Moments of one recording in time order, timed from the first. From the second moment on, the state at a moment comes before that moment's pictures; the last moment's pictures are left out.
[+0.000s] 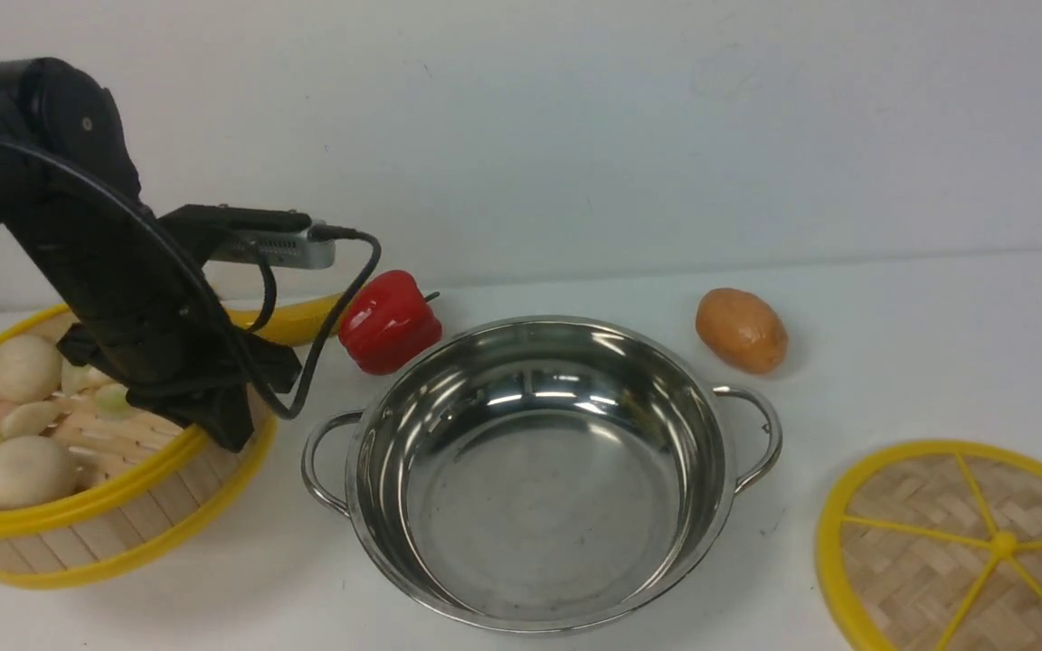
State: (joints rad) right arm 0.02 -0.01 0.02 -0.09 0.40 0.08; left arm -0.13 1.73 -1.45 -0.10 1.23 0.17
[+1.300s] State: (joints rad) right arm 0.02 -0.01 0.02 -0.09 0.40 0.08; left arm -0.76 1.84 -1.64 -0.04 1.25 0.15
